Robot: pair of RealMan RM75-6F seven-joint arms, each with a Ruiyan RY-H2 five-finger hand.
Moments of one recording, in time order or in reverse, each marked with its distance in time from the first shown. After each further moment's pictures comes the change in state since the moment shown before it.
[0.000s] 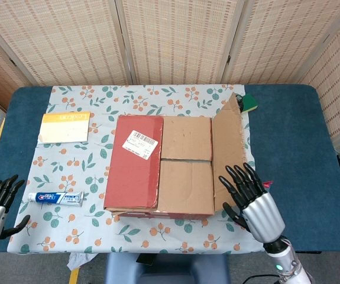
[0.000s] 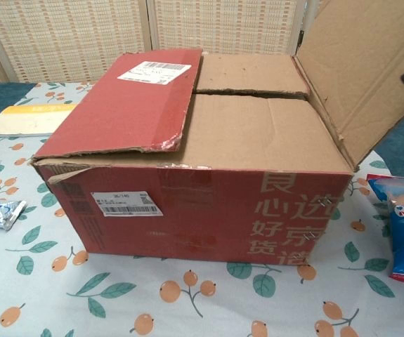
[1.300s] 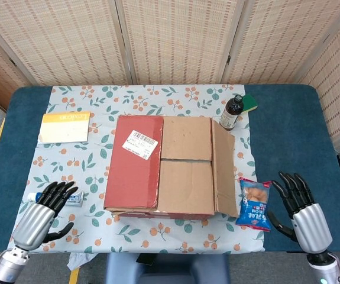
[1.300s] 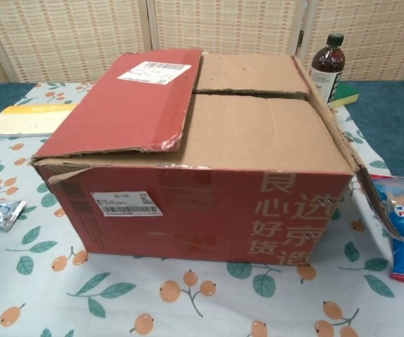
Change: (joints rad) left arm -0.116 0.033 0.041 -0.338 0.150 -0.149 0.211; right arm -0.183 0.116 -0.030 0.179 0.078 0.097 0.336
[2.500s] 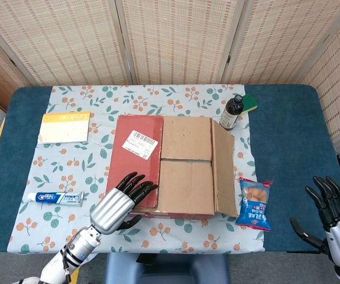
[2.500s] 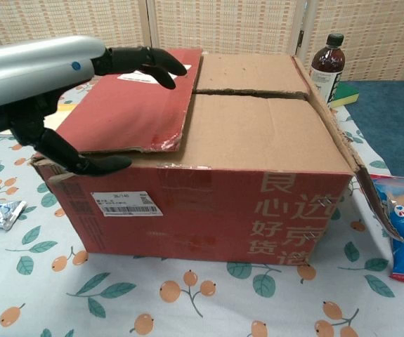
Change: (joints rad) left arm -0.303 -0.259 -0.209 -0.280 -0.326 -0.354 0.529; right arm -0.066 0.094 0.035 0.023 -0.058 0.180 0.206
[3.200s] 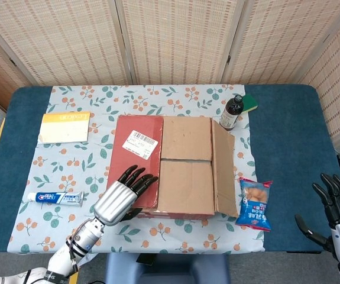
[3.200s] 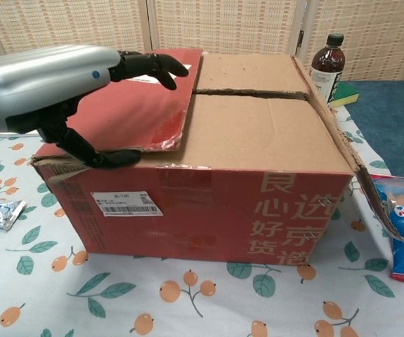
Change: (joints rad) left arm -0.065 -0.046 0.002 0.098 -0.043 0.035 0.034; right arm -0.013 0.003 0.021 -0.002 0.031 -0.018 0.016
